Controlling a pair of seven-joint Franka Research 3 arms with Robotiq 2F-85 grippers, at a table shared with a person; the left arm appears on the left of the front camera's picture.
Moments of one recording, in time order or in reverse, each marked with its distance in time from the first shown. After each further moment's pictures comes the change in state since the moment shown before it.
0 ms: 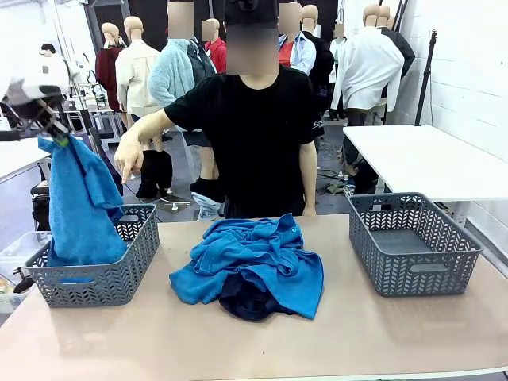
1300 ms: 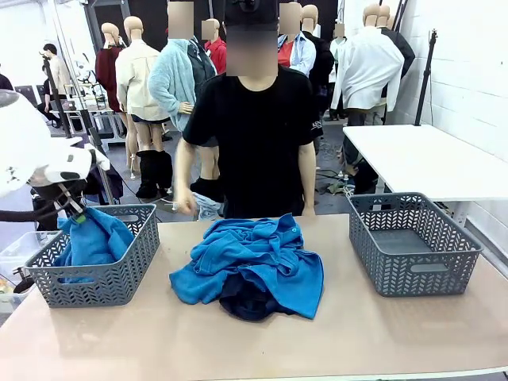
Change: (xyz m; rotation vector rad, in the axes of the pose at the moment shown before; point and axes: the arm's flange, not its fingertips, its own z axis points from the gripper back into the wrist) left arm -0.080 -0.069 -0.114 -0.154 0.152 -0.157; right arm 0.000 0.000 0.000 0.000 0.000 0.000
